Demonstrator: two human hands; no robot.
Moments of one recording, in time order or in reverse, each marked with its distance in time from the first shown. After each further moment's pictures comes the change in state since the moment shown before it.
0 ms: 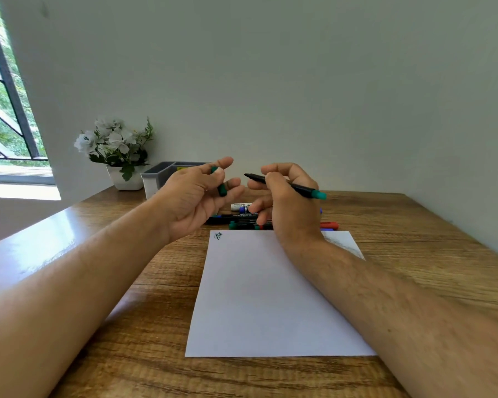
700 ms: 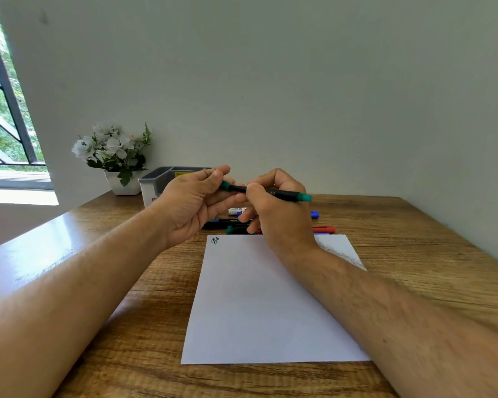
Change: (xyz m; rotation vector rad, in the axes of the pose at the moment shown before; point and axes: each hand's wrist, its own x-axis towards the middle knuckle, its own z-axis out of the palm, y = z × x) left_hand -0.007 -0.001 0.004 0.055 -0.037 0.016; right_hand -0.001 0.006 -0.001 -0.105 -0.121 -0.092
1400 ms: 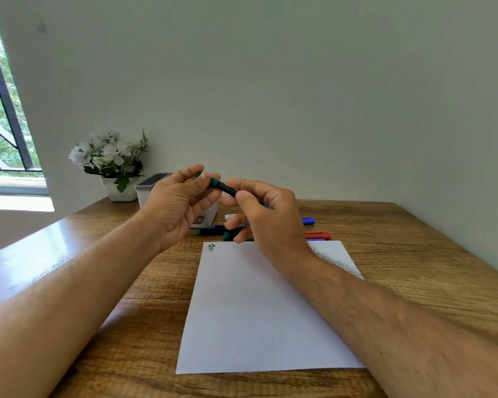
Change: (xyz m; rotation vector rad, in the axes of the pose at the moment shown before) left_hand 0.009 0.004 -0.011 -0.060 0.141 0.145; right_hand -0.003 -0.005 0.002 -0.030 -0.113 0.021
